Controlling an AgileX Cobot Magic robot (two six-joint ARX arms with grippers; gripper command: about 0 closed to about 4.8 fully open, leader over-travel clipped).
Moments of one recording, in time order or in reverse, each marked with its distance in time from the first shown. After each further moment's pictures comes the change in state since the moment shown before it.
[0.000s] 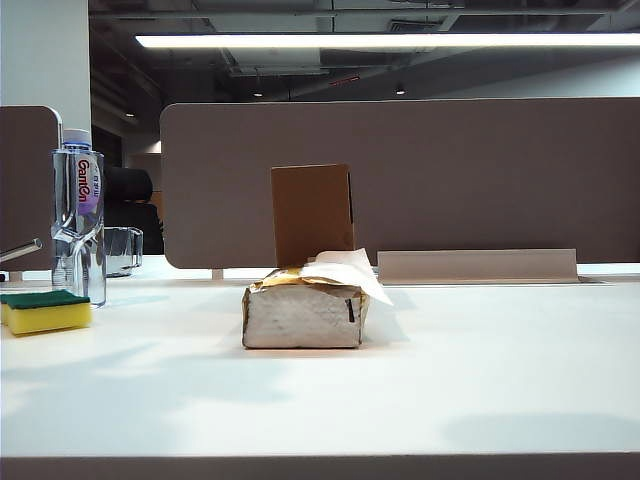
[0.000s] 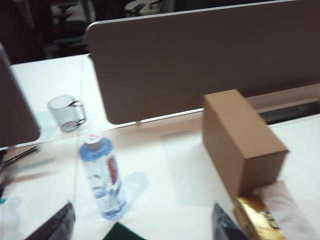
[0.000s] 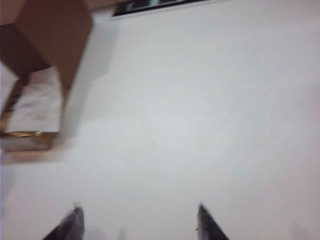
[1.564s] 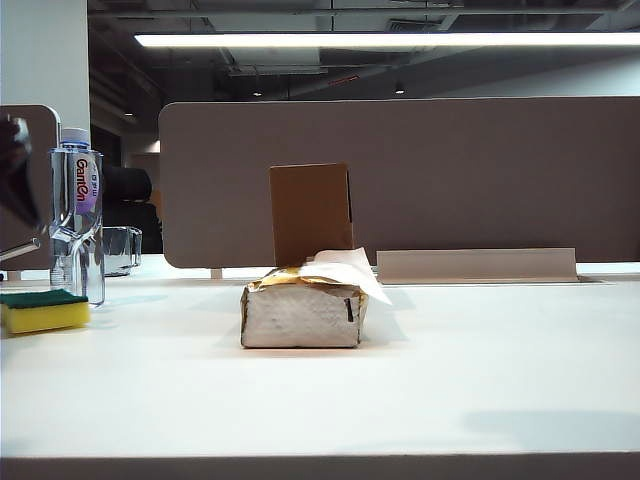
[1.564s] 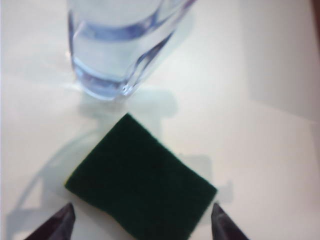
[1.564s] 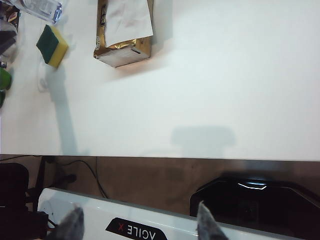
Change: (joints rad) left arm 0.250 0.911 -0.001 0.124 0.259 0.027; right arm -0.050 0.119 -0.001 -0.250 -0.448 0.153
